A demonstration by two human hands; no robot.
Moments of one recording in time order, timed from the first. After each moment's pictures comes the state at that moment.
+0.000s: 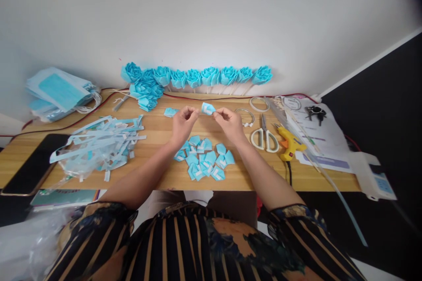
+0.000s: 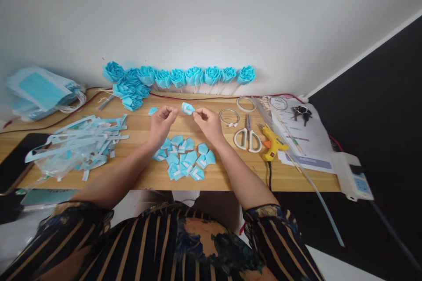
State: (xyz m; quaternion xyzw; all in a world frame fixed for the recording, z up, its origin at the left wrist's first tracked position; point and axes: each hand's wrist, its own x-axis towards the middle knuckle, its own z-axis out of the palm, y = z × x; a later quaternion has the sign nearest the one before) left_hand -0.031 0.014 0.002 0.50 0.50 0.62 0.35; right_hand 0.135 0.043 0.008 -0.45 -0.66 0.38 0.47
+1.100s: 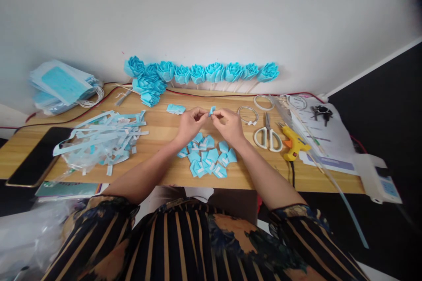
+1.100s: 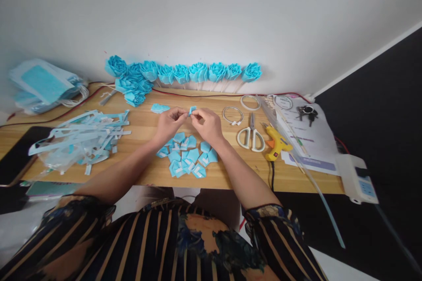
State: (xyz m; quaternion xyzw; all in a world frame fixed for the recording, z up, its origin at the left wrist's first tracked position) left_hand -0.028 0.014 -0.007 0.58 0.51 0.55 0.32; right_hand 0.129 0.036 0.001 -0.41 -0.78 0.20 0.43
